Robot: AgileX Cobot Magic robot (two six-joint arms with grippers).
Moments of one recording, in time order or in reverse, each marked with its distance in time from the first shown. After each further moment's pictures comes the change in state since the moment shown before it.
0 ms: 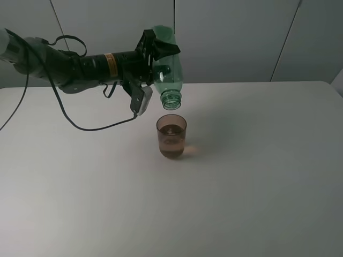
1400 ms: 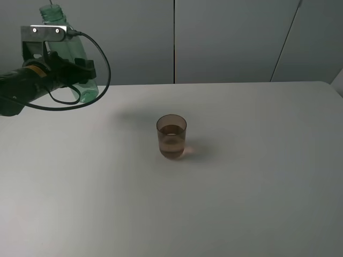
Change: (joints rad) left arm 0.134 -0.349 0.545 -1.000 0.183 -1.314; right arm 0.000 0.000 0.000 0.000 0.000 0.000
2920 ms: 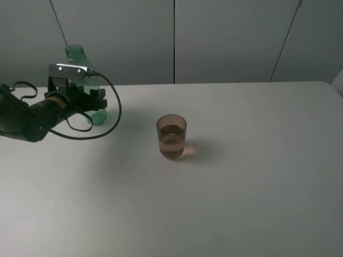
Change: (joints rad) left arm 0.016 0.291 -0.051 0.086 -0.201 0.017; right arm 0.000 0.000 0.000 0.000 0.000 0.000
